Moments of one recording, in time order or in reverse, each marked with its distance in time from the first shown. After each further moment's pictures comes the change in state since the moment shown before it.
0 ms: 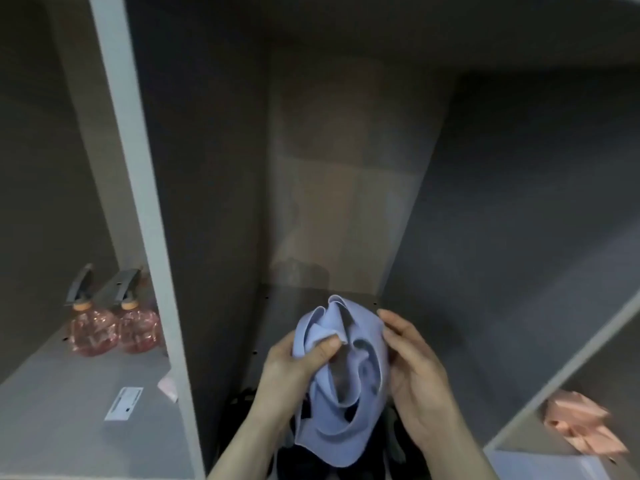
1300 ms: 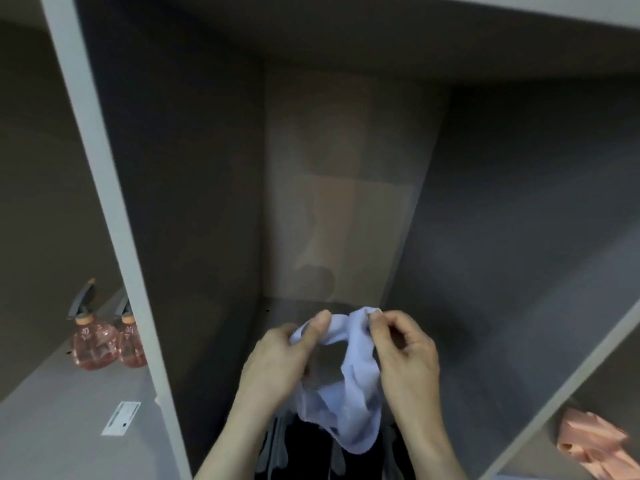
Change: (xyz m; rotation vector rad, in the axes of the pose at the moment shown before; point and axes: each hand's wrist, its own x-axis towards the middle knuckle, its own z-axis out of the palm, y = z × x) left_hand 0.008 0.038 0.016 0.646 0.162 0.054; right_hand 0.016 -0.016 0.007 -0.719 0.179 -0.528
